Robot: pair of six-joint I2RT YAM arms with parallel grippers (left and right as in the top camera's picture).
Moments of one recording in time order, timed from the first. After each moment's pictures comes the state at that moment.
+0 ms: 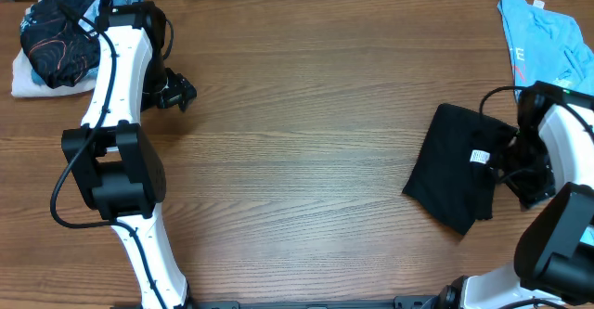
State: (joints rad) left arm 0.07 2.24 2.05 -1.54 -0.15 -0.60; right arm -0.36 1.74 1.26 -1.36 0.29 0.86
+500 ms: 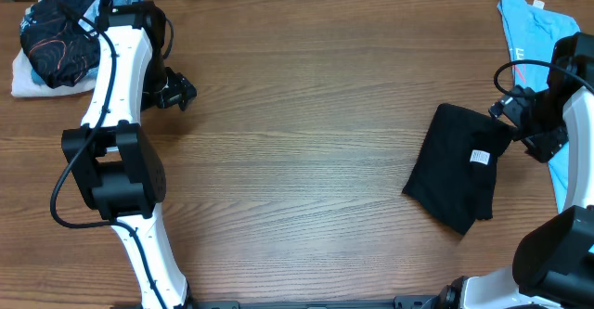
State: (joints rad) left arm 0.07 2.24 2.05 -1.53 -0.15 -0.60; right arm -0.35 1.70 1.54 -1.27 0.01 0.52
